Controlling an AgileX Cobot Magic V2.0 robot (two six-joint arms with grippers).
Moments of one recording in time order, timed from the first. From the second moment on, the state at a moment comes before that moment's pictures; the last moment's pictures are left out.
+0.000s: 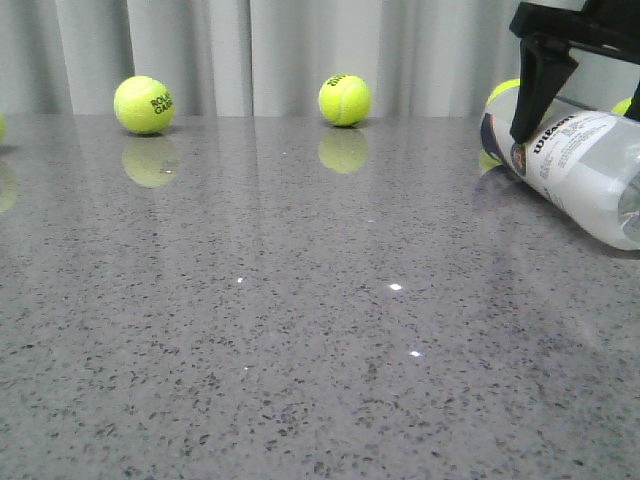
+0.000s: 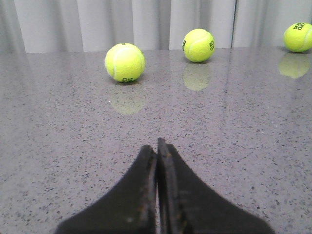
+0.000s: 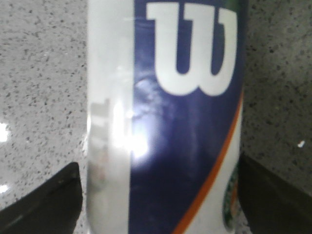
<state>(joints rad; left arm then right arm) -0.06 -0.01 0.00 0.01 0.17 0.04 0.10 1.73 -1.43 0.26 1.01 0.02</state>
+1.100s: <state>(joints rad) -0.06 -0.01 0.00 0.01 0.17 0.04 0.41 1.80 -1.65 0.26 1.18 -1.15</state>
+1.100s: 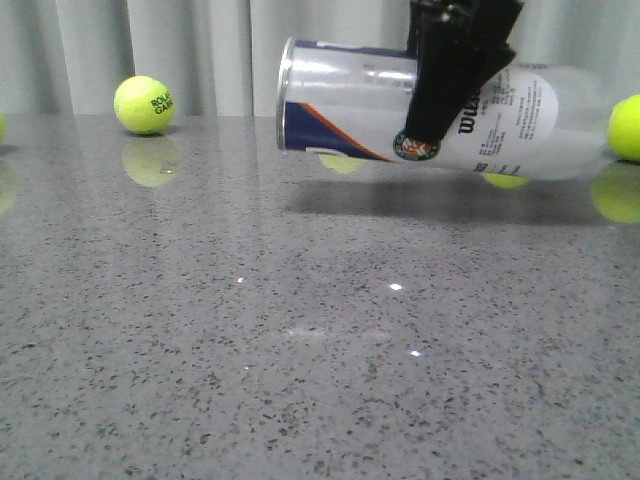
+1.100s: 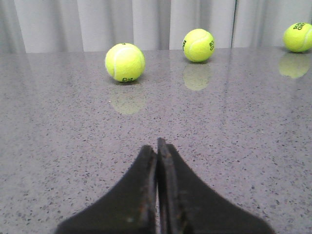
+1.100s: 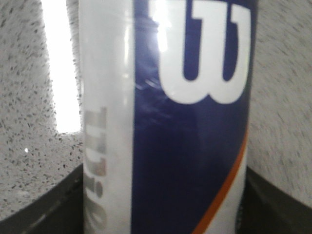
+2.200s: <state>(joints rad) -0.06 -0.01 0.00 0.01 0.17 0.04 0.42 1.84 -1.66 0.26 1.20 -1.22</state>
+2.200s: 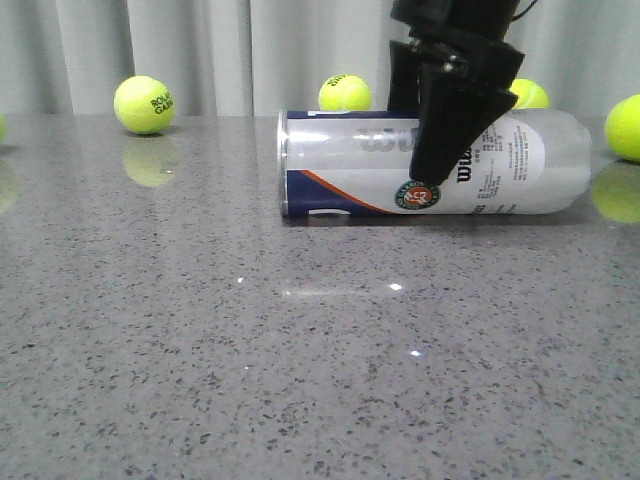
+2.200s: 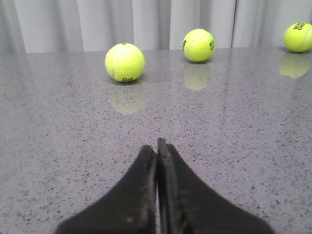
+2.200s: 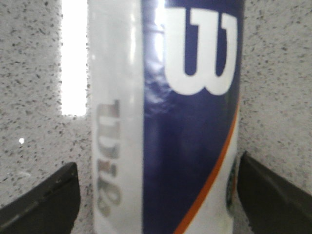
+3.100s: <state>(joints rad) -0.06 -0.01 0.00 0.01 0.17 0.04 0.41 1.51 -1.64 0.24 1.24 -0.42</state>
